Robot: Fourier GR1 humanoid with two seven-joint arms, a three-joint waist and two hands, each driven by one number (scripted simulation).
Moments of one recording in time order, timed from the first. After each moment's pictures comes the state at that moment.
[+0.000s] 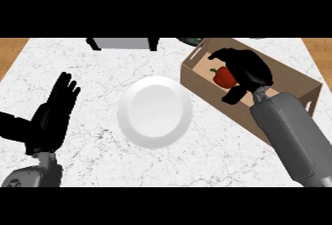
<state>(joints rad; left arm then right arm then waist) -0.12 0.12 0.07 -1.67 0.13 0.10 0.24 -0.69 -0.32 0.25 -1.18 0.91 0.14 0.08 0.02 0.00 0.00</state>
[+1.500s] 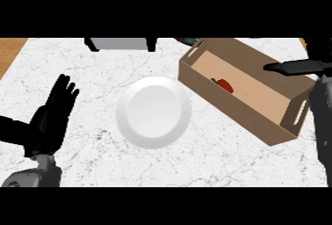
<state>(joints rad) -0.10 0.12 0.08 -1.67 0.13 0.08 0.22 -0.73 -0.34 -0.42 -0.98 0.06 0.23 -0.24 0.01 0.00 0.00</state>
